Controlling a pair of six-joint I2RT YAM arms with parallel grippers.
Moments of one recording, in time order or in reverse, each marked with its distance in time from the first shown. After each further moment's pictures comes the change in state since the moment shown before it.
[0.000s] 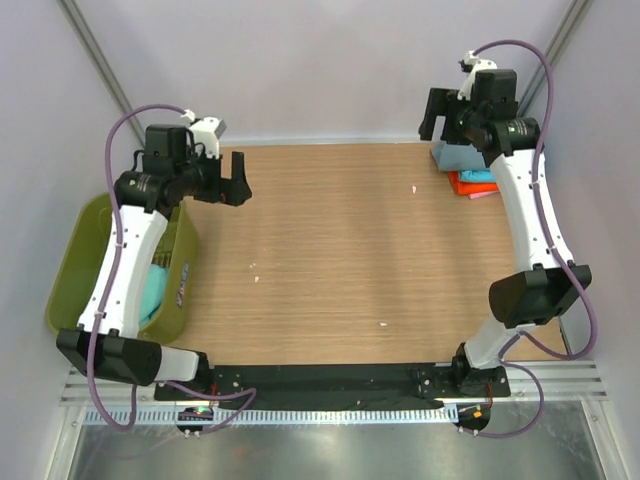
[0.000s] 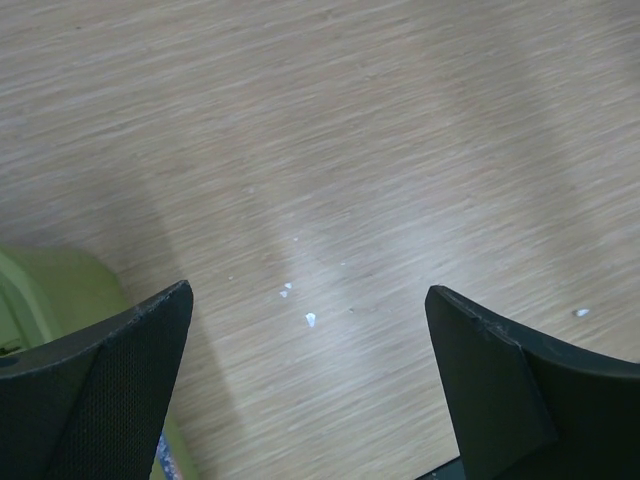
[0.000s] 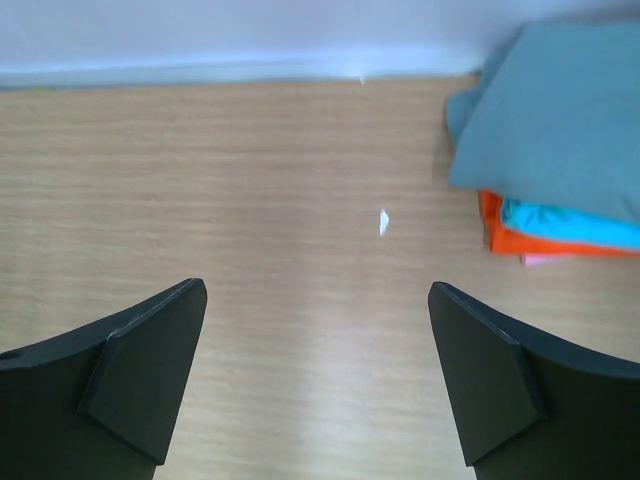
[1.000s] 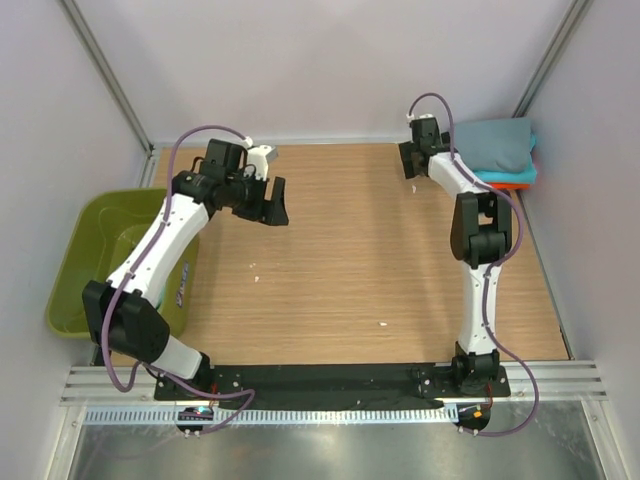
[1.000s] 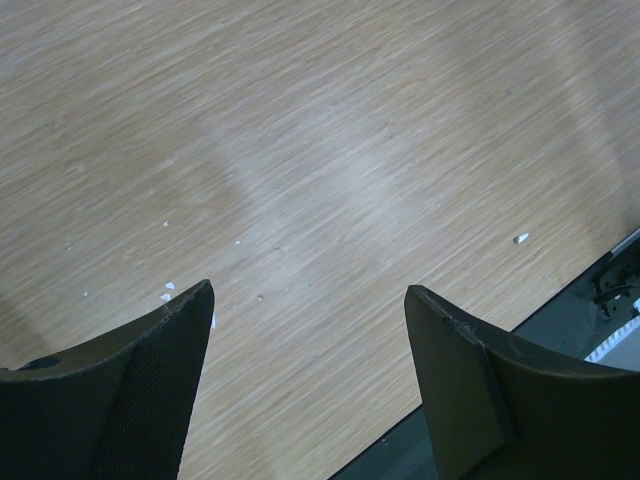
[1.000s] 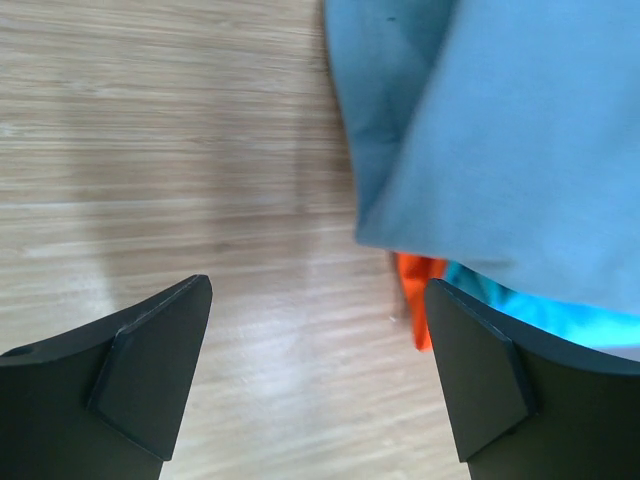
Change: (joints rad) left arm -0.163 0.142 -0.139 0.082 0.130 -0.062; right arm 0.031 0.603 -0.079 0.365 0.449 -0.297
